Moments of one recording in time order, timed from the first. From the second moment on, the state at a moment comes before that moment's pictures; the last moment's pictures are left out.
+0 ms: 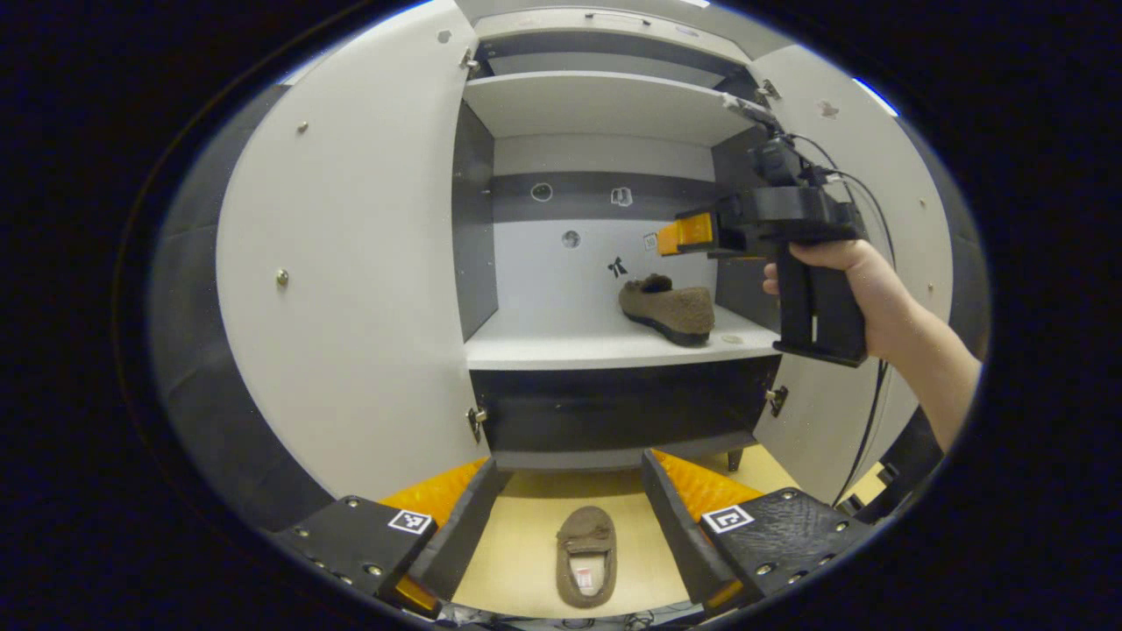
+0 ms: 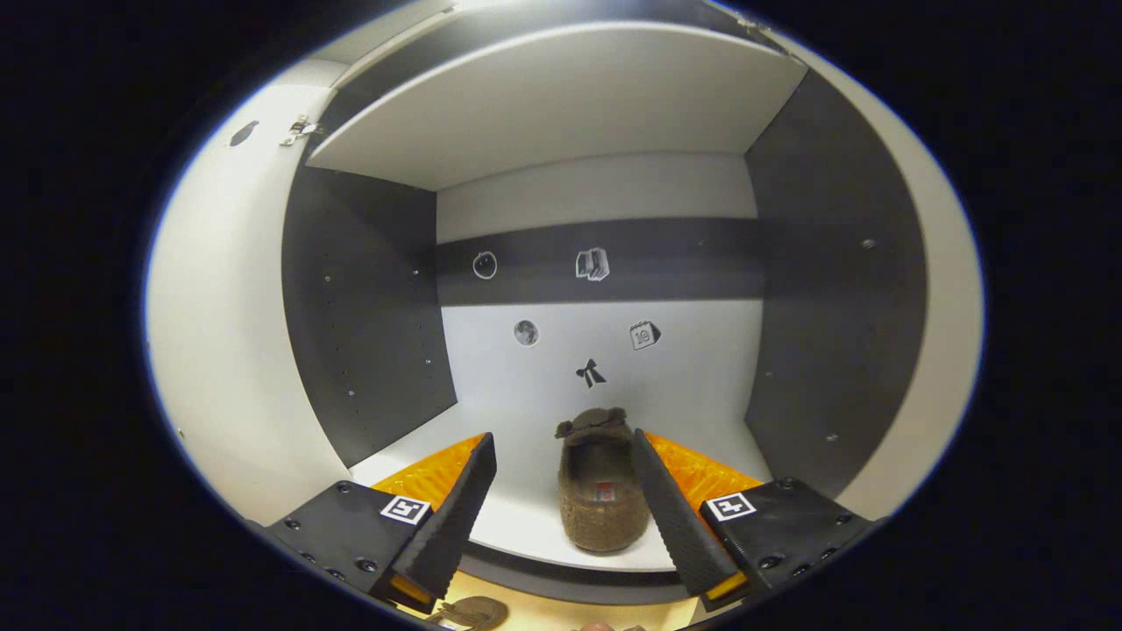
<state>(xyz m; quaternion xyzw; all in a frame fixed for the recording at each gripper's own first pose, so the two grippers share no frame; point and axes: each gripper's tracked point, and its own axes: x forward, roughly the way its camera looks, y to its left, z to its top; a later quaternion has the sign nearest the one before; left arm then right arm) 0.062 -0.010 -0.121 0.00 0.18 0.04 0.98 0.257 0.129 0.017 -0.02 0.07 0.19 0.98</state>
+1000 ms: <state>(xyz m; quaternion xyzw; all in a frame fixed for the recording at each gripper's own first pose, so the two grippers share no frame) 0.055 -0.005 -0.366 0.09 0.44 -0.10 0.89 0.033 0.008 -0.074 -0.03 0.10 0.03 0.99</state>
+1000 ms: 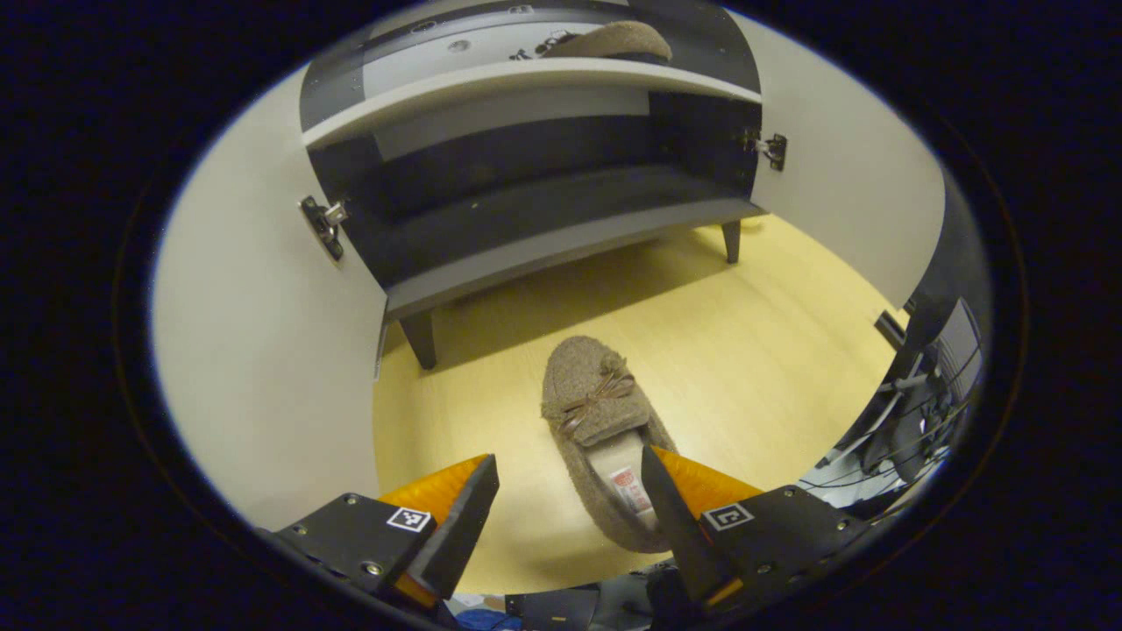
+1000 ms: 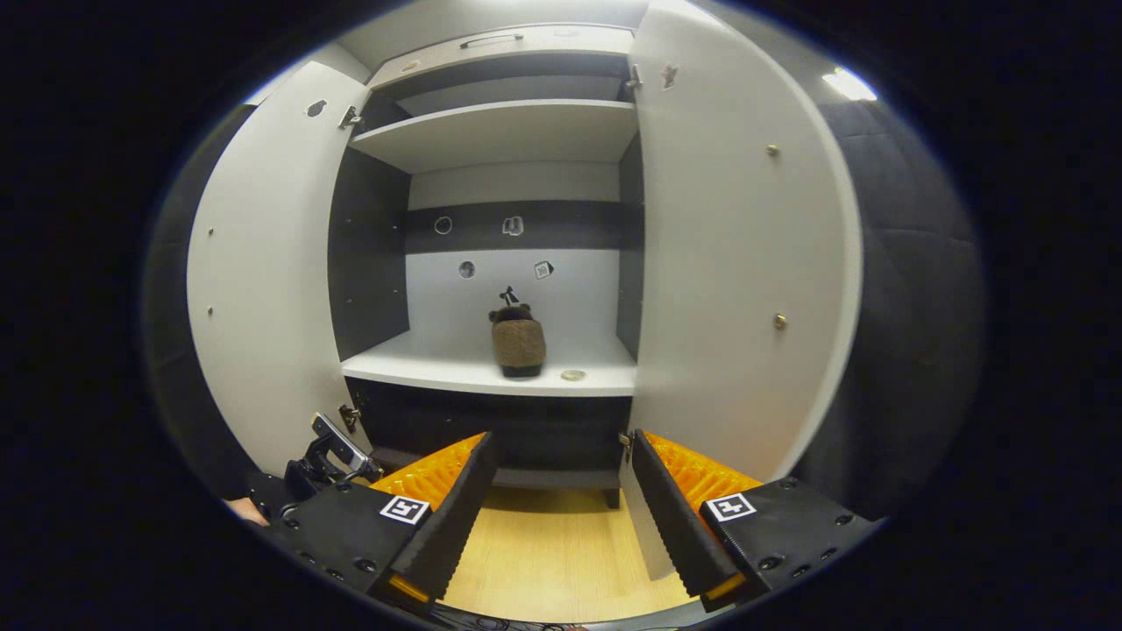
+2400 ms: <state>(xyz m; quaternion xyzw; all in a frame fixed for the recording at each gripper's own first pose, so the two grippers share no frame) 0.092 -0.010 -0.433 0.02 0.50 -0.02 0.87 0.019 -0.252 -0.058 -0.06 0.04 -0.20 0.98</state>
